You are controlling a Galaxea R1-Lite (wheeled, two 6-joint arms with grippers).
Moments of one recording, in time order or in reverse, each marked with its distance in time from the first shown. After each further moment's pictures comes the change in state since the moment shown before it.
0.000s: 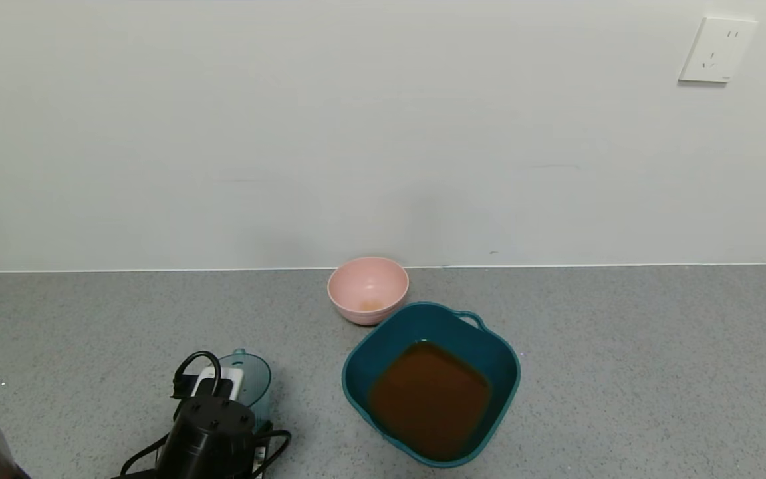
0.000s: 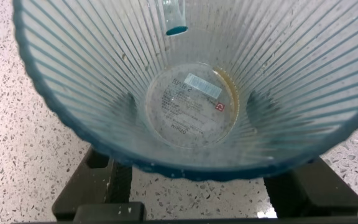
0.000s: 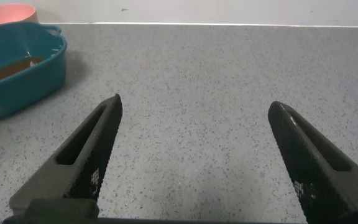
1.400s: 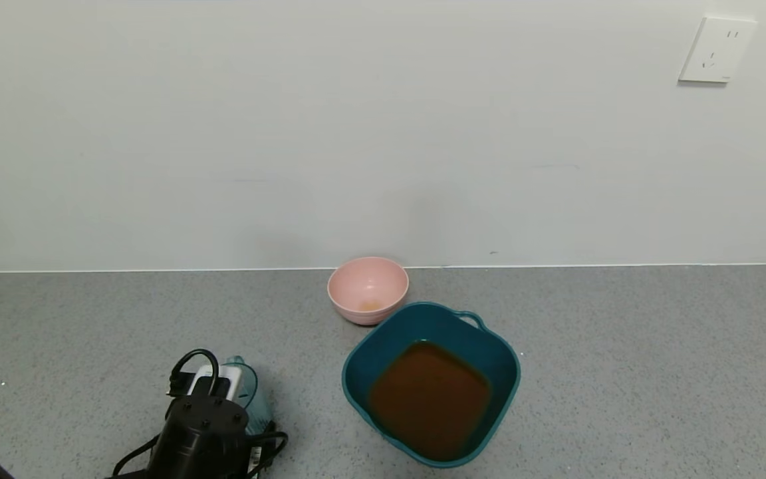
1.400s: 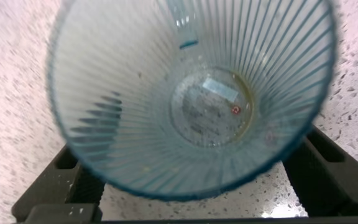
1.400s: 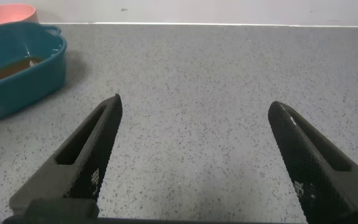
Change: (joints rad) left arm 0.006 -0.023 0.007 -0.001 0.006 0.042; right arm 0.000 0.000 0.000 0.000 0.000 0.000
